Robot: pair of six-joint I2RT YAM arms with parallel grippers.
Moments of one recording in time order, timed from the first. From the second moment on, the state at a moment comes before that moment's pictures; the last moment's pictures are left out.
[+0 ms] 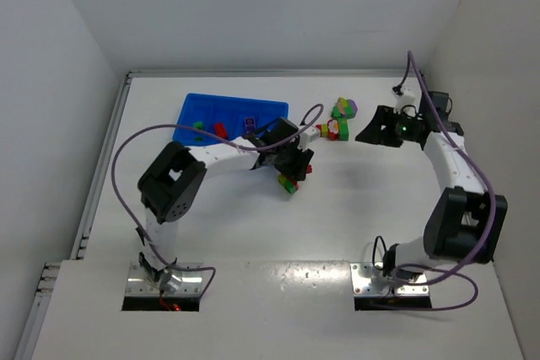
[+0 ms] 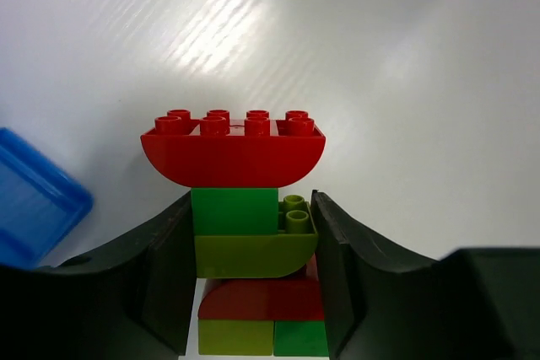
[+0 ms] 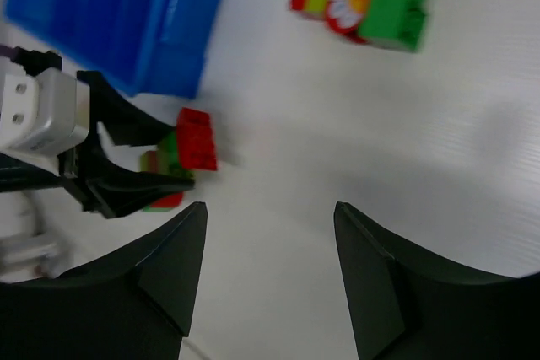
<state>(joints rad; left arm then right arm) -0.77 1.99 1.37 -0.24 0.22 -0.12 -0.21 1.42 1.05 -0.50 -0.66 -0.01</state>
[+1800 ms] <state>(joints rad) -0.81 1.45 0.94 0.01 0.13 0.21 0.17 1.93 1.37 -0.78 -1.30 -0.16</state>
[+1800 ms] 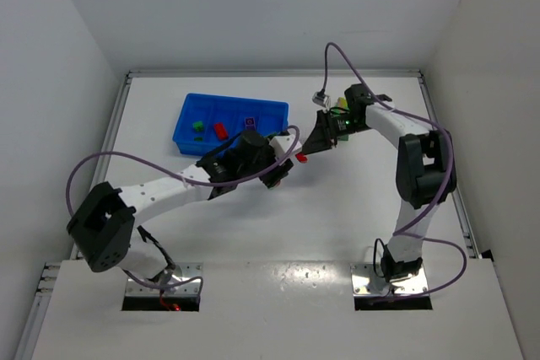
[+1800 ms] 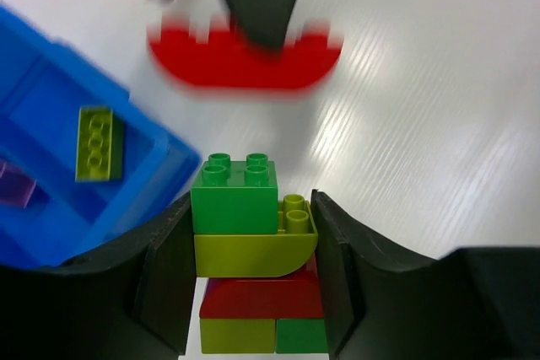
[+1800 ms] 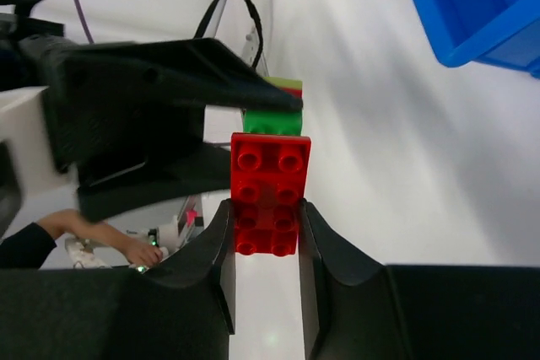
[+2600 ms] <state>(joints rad) -0.44 1.15 0.78 -0.15 -0.01 0.16 0.38 2.15 1.78 -0.09 -0.94 0.36</state>
